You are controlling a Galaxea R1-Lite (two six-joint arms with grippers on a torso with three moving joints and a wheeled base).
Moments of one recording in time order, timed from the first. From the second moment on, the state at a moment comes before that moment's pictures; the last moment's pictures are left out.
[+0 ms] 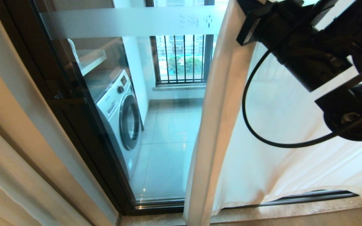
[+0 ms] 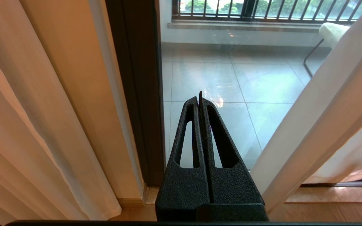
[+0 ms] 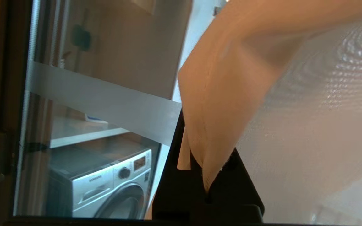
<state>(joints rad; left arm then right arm) 0.00 0.00 0.00 0.00 0.02 -0.05 0.62 1.78 -1.32 -1.10 0.02 -0.29</state>
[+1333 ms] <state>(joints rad) 0.00 0.00 0.00 0.00 0.02 -0.05 0.92 2.09 -1.62 -1.08 0.02 -0.39</state>
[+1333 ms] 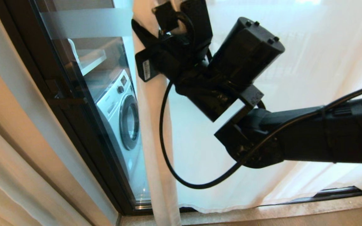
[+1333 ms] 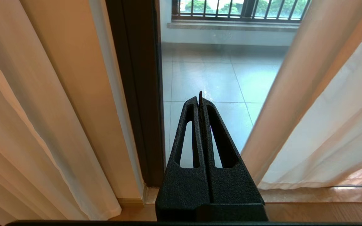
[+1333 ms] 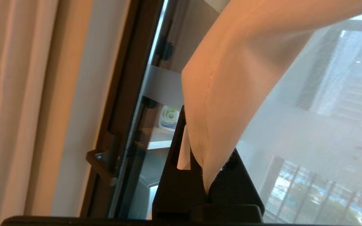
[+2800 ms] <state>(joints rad) 0.00 0.00 0.00 0.00 0.02 -0.05 0.96 2.11 -1.66 -1.00 0.02 -0.43</state>
